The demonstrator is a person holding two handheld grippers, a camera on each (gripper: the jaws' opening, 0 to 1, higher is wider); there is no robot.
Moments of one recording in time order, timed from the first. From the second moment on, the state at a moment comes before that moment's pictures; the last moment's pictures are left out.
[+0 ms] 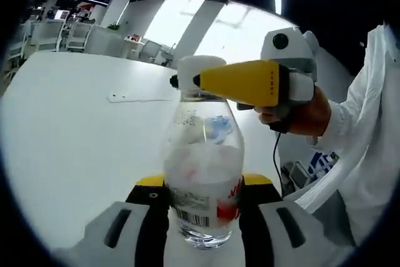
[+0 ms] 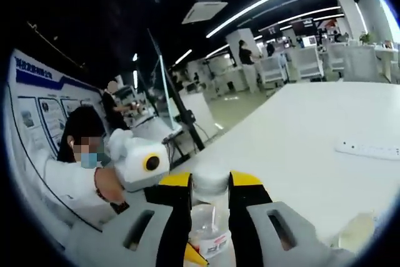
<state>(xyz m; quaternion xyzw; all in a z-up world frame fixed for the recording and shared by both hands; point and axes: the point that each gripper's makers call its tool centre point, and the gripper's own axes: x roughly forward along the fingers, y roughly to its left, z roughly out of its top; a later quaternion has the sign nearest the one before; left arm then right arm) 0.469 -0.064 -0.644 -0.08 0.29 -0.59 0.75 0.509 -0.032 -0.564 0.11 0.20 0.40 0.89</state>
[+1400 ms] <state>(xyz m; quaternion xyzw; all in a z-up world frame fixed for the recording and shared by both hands) 0.513 -0.150 -0.640 0.06 0.18 -0.67 0.72 0.525 -0.107 -0.554 -0.10 0.11 0.33 0.93</state>
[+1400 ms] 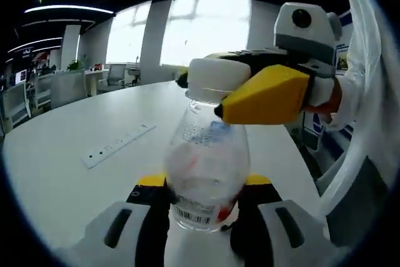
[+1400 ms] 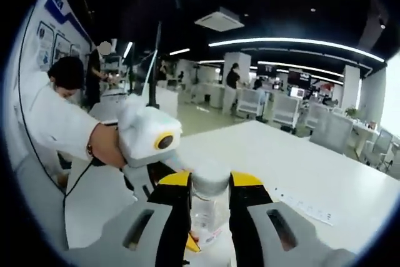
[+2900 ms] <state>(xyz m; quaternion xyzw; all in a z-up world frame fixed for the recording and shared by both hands) 0.525 -0.175 -0.682 0.09 0.19 -0.68 0.70 0.531 -0.144 -0.601 -0.13 0.16 0.29 0.94</state>
